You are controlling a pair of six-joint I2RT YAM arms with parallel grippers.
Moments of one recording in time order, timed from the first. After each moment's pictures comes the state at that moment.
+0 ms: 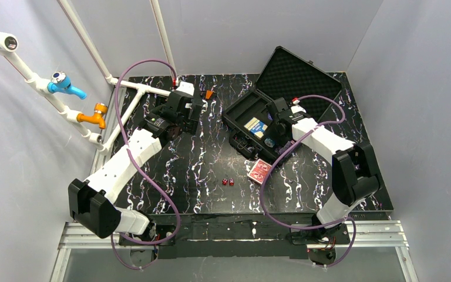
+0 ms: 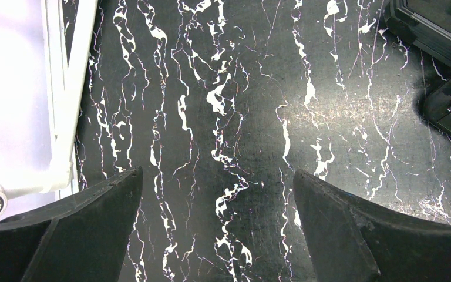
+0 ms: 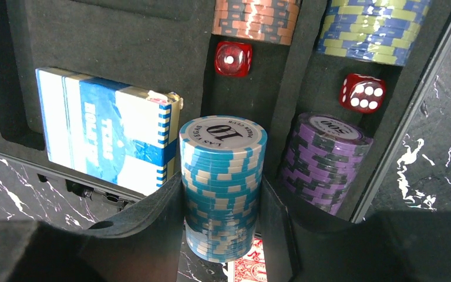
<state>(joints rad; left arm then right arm) -0.53 1.36 1.28 -0.69 -0.52 -0.08 0.48 1.64 1.17 -0.62 0.29 1.03</state>
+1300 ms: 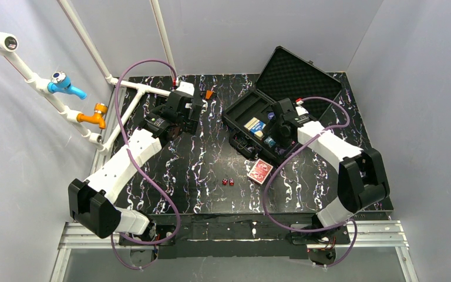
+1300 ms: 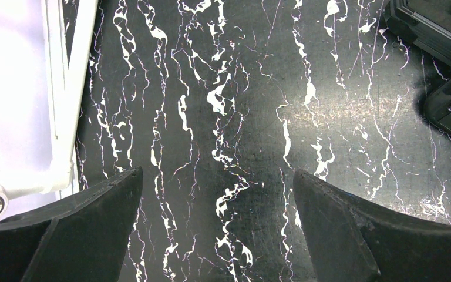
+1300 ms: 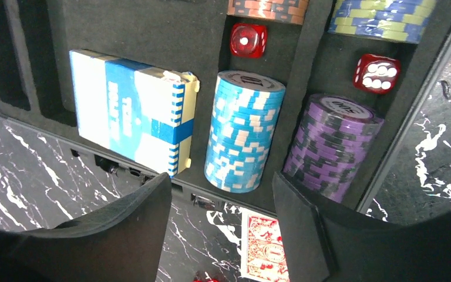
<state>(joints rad) -0.53 1.36 1.28 -0.69 -0.52 -0.07 0.46 1.58 1.13 -0.59 0.21 1.05</state>
